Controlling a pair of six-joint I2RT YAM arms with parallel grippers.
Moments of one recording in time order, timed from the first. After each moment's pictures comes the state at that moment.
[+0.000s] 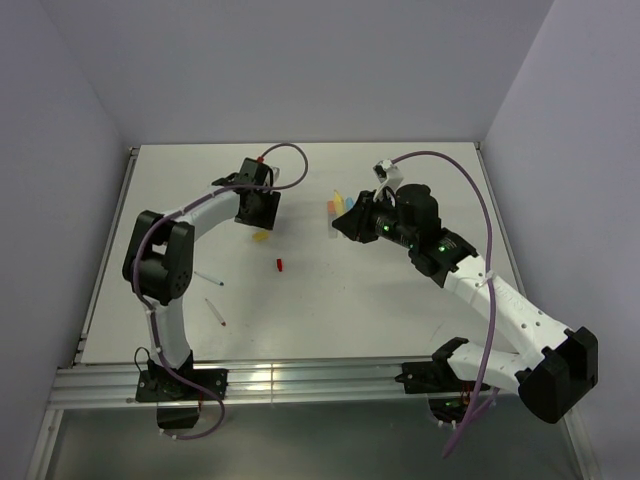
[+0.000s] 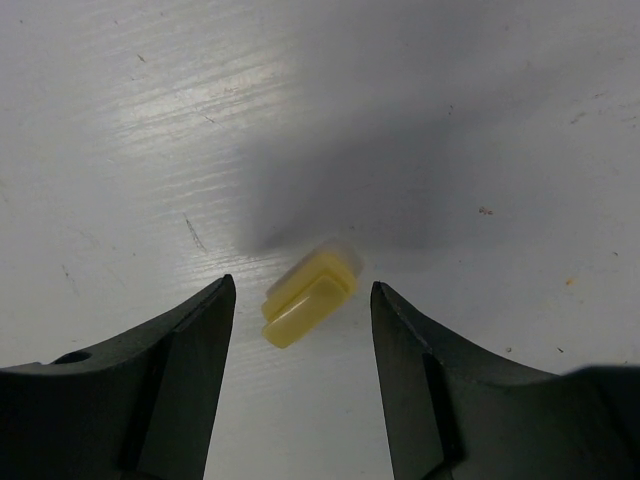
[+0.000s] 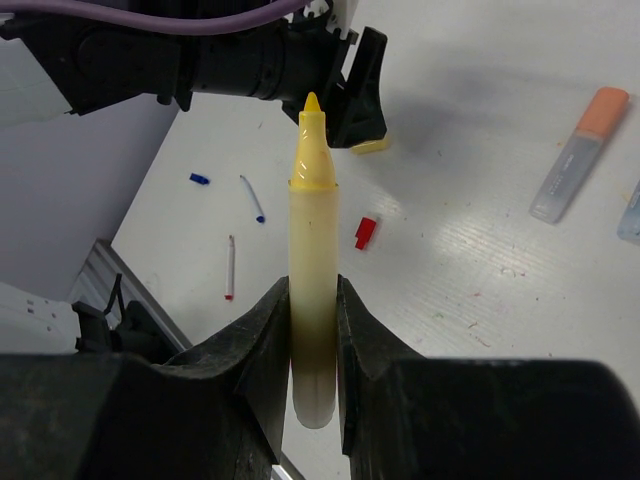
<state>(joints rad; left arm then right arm) -0.40 1.95 1.42 -0.50 -0.06 -0.12 0.55 1.09 0.93 -0.17 -0.25 0.51</state>
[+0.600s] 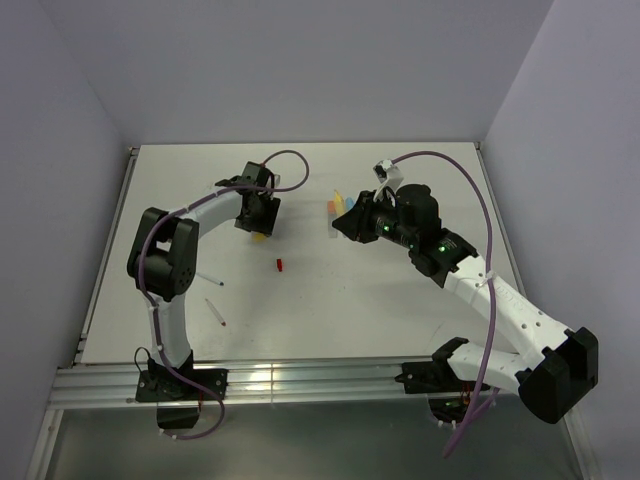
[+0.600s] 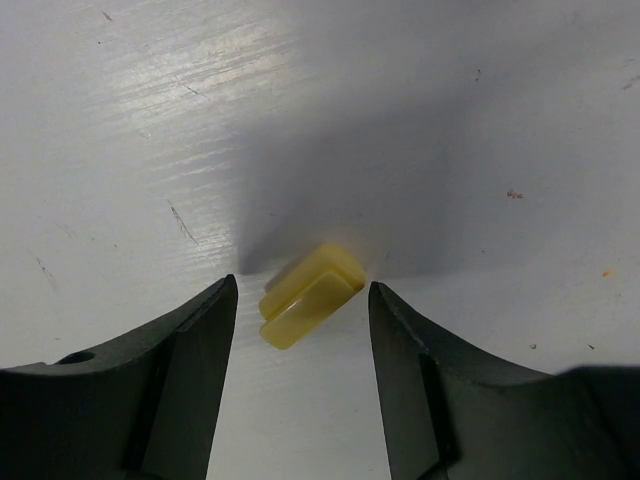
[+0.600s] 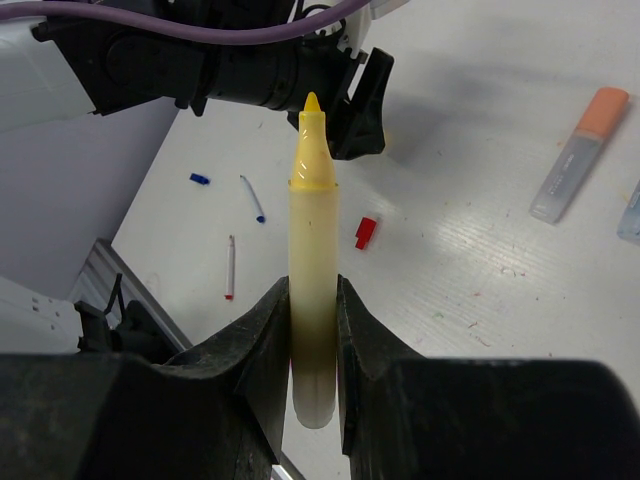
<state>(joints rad) -0.40 2.00 1.43 -0.54 -0.05 -0.10 0.55 1.09 0.93 -0.17 -0.25 0.51</state>
